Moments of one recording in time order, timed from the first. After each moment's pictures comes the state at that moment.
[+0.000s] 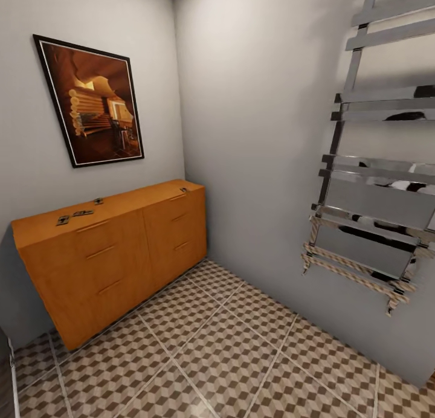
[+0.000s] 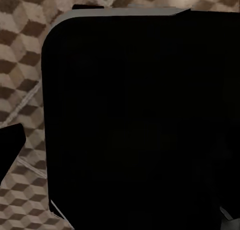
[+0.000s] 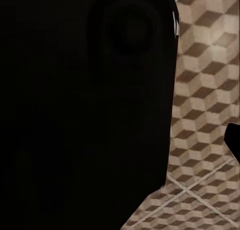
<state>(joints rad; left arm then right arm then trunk) 0.00 -0.03 0.01 -0.04 0.04 -0.04 0.00 0.00 0.00 0.00 0.00 0.00 -0.01 0.00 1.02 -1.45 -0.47</state>
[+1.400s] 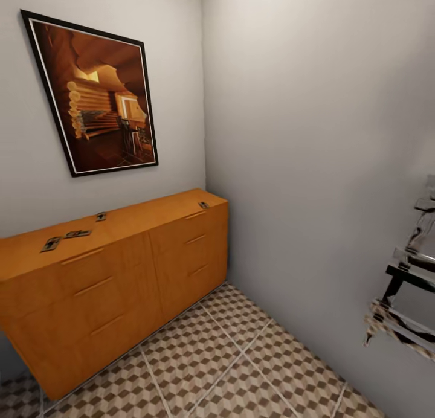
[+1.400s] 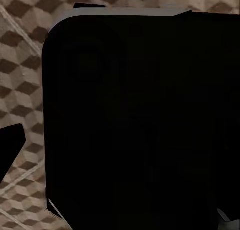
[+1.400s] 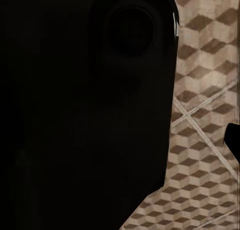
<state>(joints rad) 0.00 -0.03 0.01 -0.04 0.06 -0.04 0.00 0.00 0.00 0.00 0.00 0.00 -0.01 0.00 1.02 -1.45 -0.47</state>
